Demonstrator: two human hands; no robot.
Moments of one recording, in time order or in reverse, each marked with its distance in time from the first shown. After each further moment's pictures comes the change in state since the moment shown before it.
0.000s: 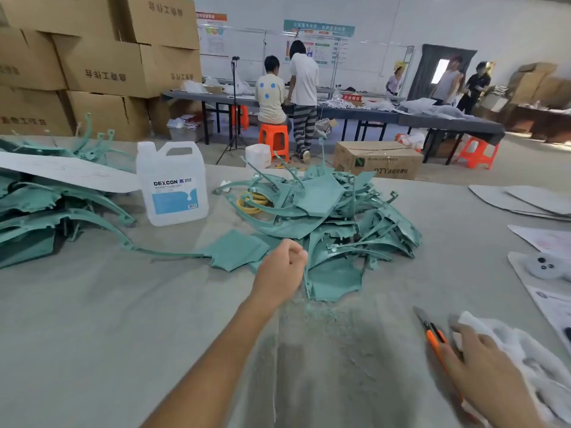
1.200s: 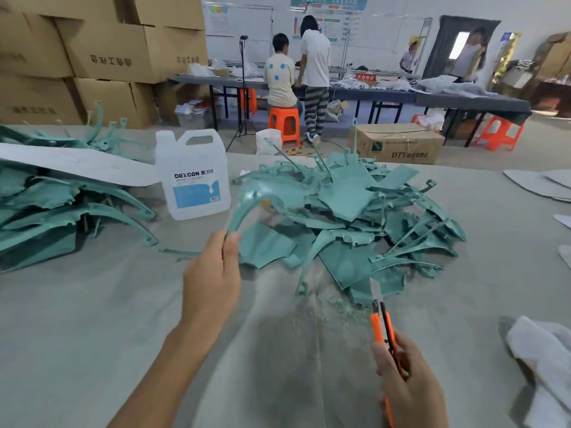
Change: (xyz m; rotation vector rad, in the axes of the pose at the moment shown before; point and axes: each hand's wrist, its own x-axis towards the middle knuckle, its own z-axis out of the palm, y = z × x) left_hand -0.041 -0.065 -0.129 0.187 0.521 0.142; right_hand -0.086 -0.131 0.072 0.840 -0.149 0.065
